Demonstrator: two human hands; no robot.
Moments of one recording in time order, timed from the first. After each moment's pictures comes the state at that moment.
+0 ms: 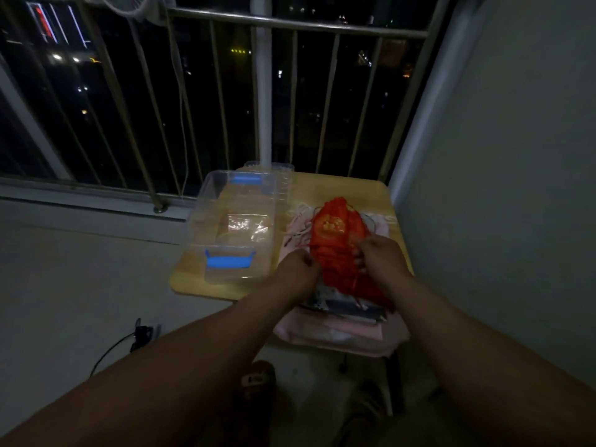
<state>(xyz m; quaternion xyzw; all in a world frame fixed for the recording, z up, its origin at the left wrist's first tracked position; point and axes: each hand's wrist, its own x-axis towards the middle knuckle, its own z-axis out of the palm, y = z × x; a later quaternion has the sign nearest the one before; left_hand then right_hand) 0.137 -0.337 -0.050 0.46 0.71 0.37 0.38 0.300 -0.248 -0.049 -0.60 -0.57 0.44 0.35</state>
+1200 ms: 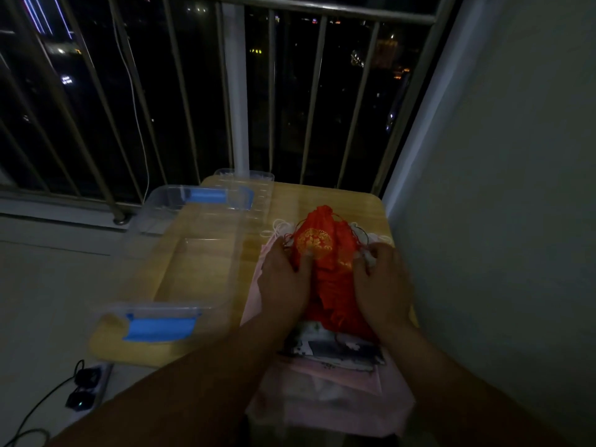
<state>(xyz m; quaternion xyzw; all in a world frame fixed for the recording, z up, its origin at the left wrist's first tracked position) 0.144 -0.184 -0.133 0.42 0.72 0.51 0.20 0.308 -0.164 -0.089 -0.62 -0.69 0.09 0.36</state>
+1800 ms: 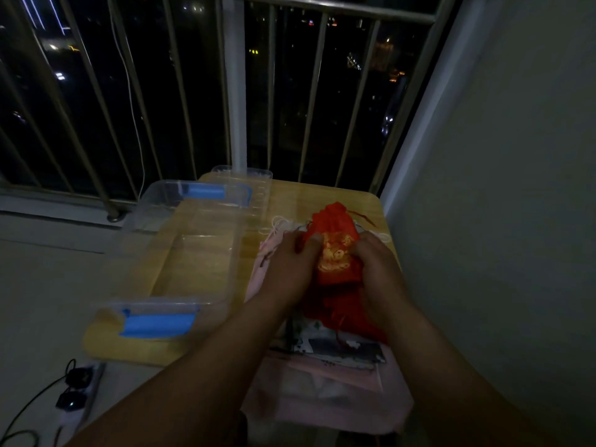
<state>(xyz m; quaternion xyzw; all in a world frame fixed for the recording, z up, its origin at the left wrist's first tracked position) 0.145 -0.211 -0.057 0.40 0.60 0.55 0.43 0.281 -0.187 -0.034 -0.45 -0.51 0.56 0.47</state>
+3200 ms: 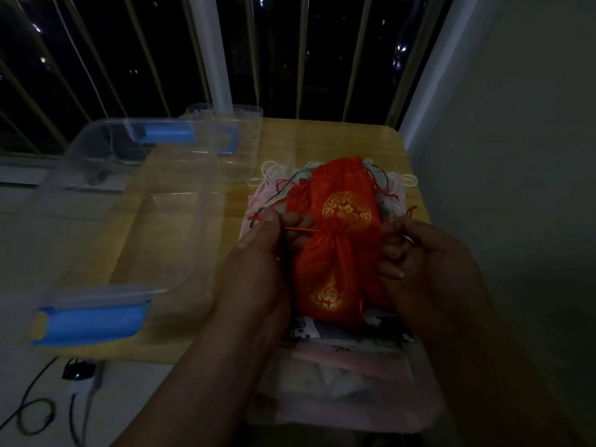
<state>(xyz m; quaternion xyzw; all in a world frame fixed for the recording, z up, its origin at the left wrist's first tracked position) 0.152 -0.237 -0.086 0.11 0.46 0.68 0.56 0.317 -0.193 -0.071 -0.42 -0.24 0.72 0.50</state>
